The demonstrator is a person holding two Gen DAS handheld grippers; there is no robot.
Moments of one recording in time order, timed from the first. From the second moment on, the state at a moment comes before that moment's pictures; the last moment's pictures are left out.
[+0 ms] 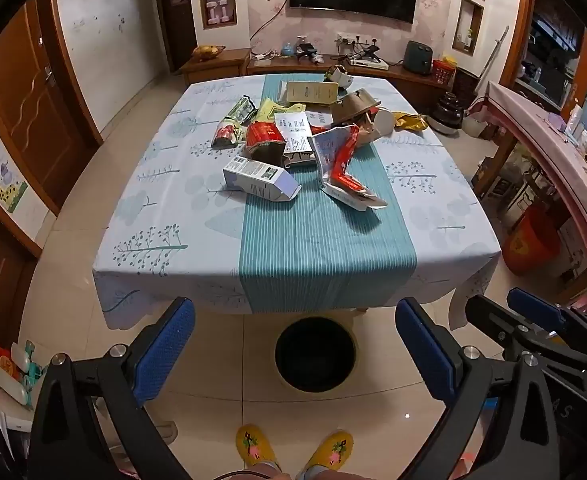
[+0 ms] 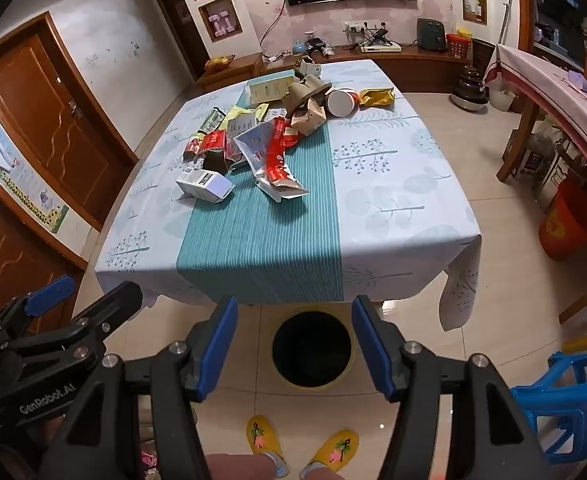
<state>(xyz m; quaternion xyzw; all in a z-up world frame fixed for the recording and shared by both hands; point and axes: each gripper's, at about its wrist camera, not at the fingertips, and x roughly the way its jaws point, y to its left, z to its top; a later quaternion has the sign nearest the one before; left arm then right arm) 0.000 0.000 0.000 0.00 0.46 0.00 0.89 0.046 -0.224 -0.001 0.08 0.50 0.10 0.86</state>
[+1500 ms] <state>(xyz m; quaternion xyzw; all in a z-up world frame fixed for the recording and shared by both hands) -0.013 0.004 0.020 -0.01 0.45 0.00 0.89 0.039 -0.223 0.013 0.07 0.48 0.10 0.87</state>
